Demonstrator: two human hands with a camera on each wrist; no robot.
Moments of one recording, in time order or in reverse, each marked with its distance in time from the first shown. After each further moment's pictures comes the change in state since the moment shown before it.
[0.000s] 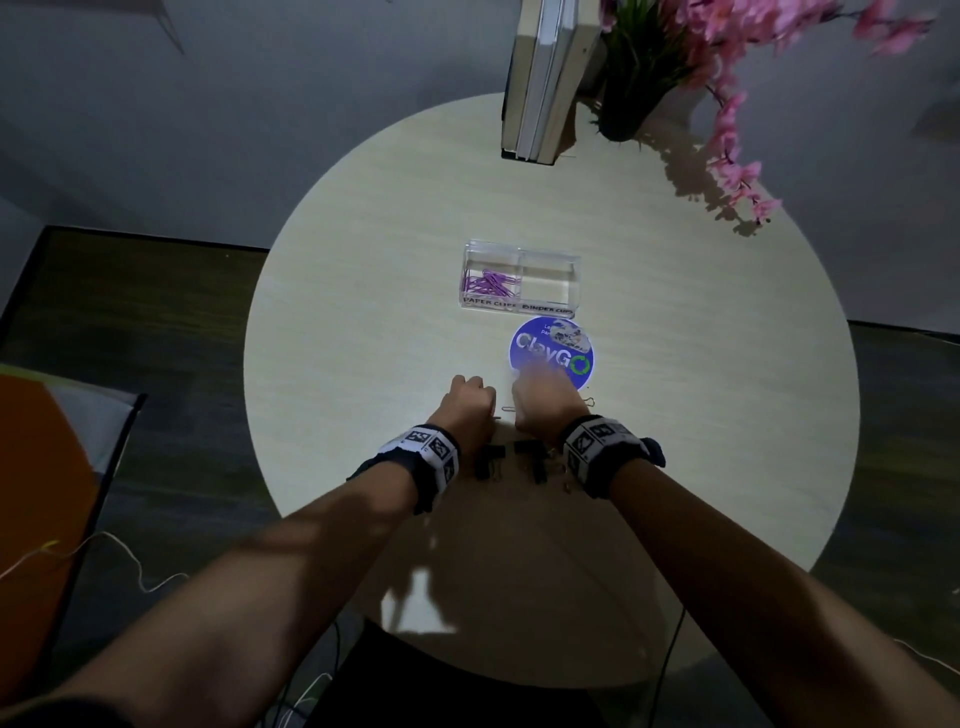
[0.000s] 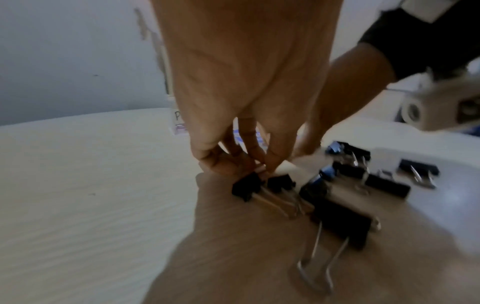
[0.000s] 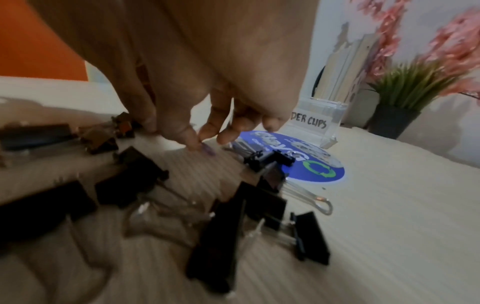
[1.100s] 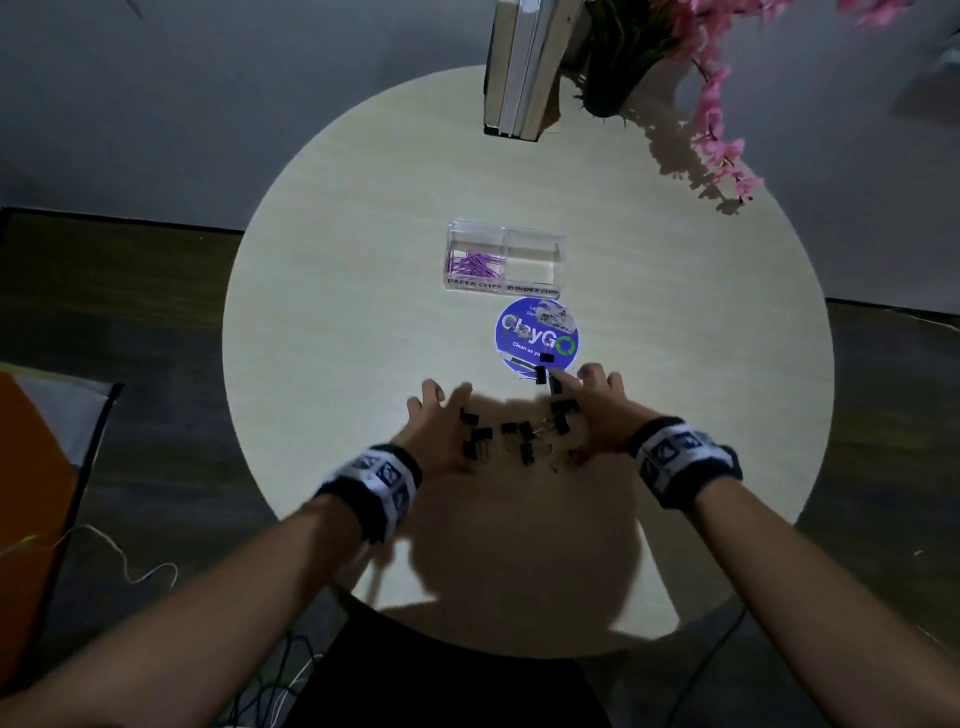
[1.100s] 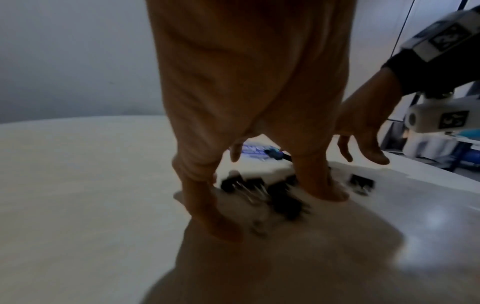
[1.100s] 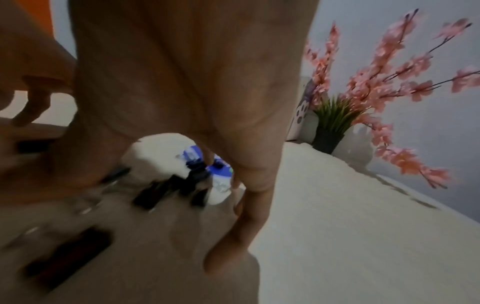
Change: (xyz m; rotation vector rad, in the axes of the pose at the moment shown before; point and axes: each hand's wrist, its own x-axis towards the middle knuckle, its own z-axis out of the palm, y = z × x) left_hand -0.048 -0.011 0.014 -0.196 -0.077 -0.143; right_hand -0.068 0.062 0.003 0.197 -0.241 0.171
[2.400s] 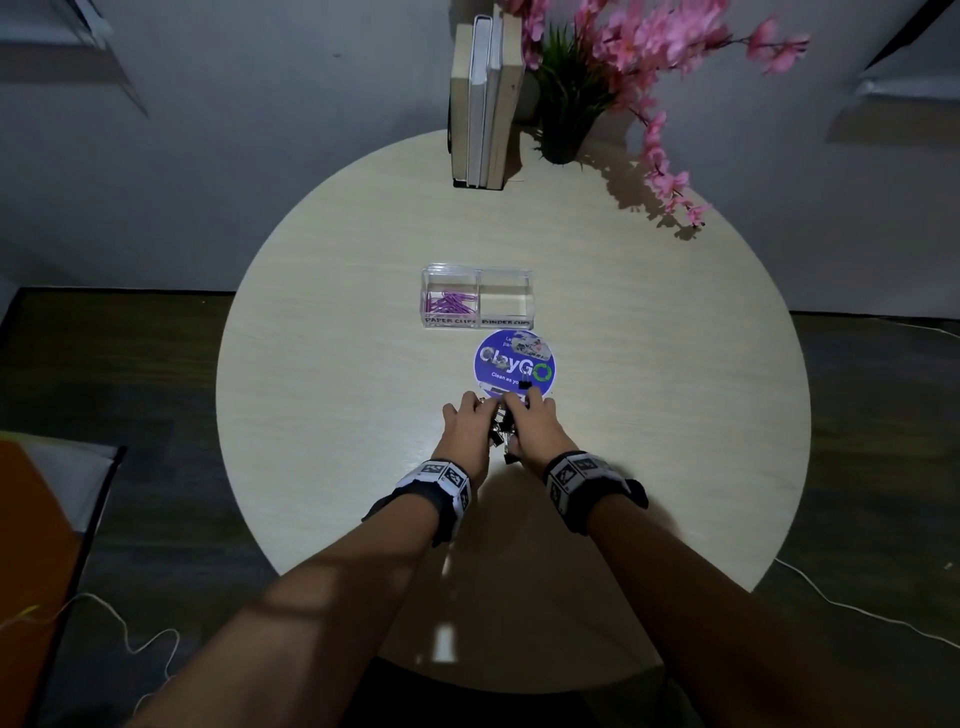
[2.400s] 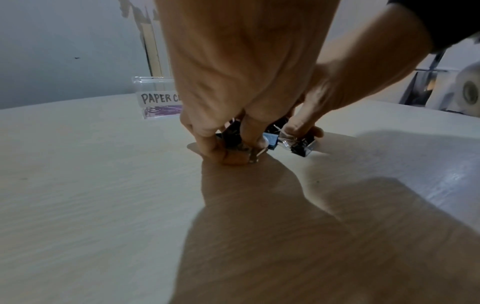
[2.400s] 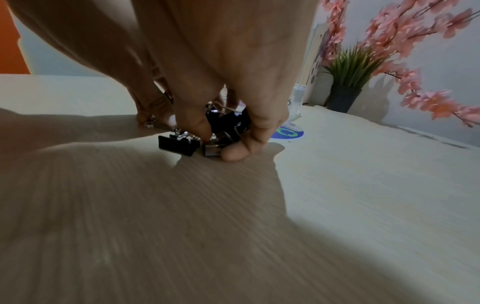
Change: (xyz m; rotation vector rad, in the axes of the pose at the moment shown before) left_hand 0.031 0.064 0.012 -0.054 0.176 0.027; right_hand 0.024 -0.052 0.027 0.348 0.280 0.010
